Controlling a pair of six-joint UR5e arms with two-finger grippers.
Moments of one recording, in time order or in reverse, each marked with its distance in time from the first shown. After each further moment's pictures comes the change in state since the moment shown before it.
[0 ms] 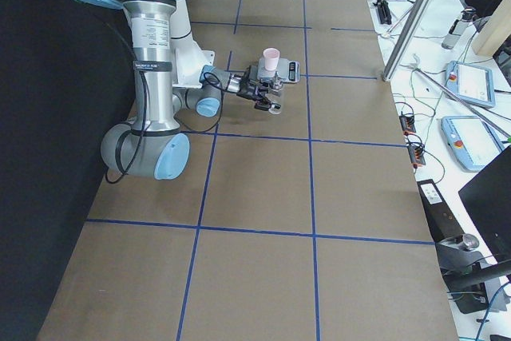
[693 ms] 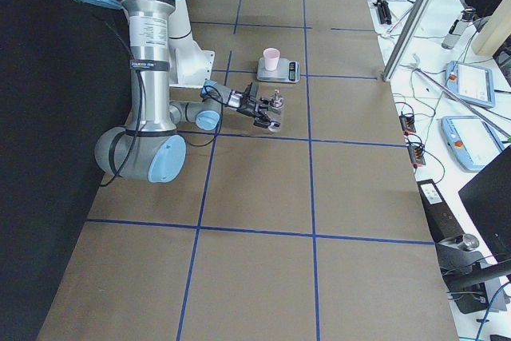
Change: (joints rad) left arm 0.000 -0.001 -0.005 0.004 0.001 -0.003; right arm 0.008 -0.015 -0.078 -0.001 0.010 0.016
